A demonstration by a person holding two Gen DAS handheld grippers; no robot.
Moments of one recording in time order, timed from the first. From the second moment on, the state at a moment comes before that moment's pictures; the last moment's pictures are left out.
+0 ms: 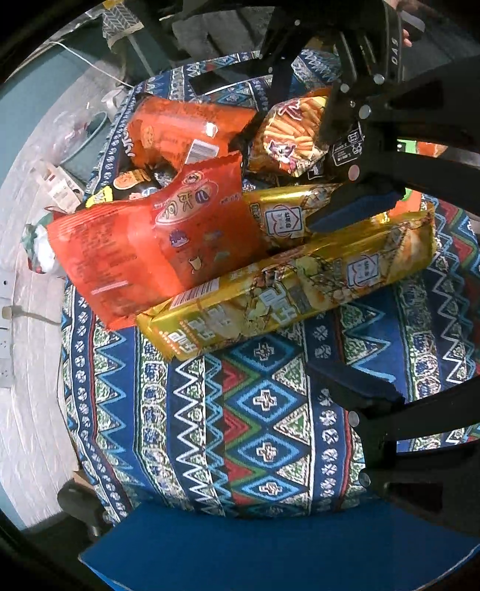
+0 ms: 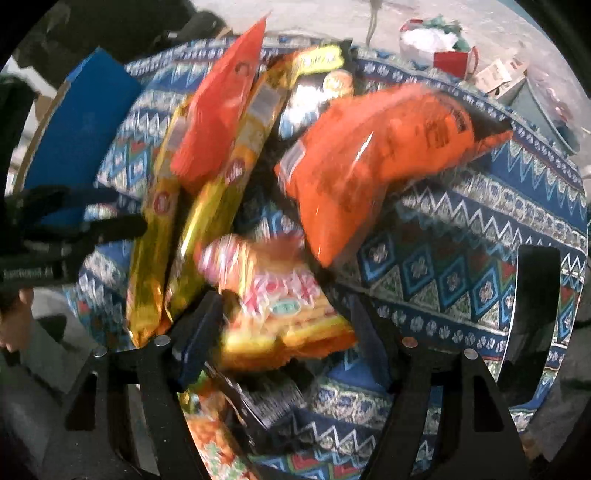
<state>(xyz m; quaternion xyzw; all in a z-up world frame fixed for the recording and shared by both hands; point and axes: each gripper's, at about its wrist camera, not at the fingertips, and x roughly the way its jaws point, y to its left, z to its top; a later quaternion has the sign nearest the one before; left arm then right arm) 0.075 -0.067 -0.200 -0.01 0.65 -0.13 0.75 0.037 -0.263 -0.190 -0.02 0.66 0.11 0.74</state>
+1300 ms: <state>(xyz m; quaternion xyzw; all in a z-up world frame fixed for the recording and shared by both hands) 0.045 -0.050 -0.160 0.05 0.59 -0.12 0.80 0.033 -0.231 -0.149 -0.03 0.59 0.11 0.80</state>
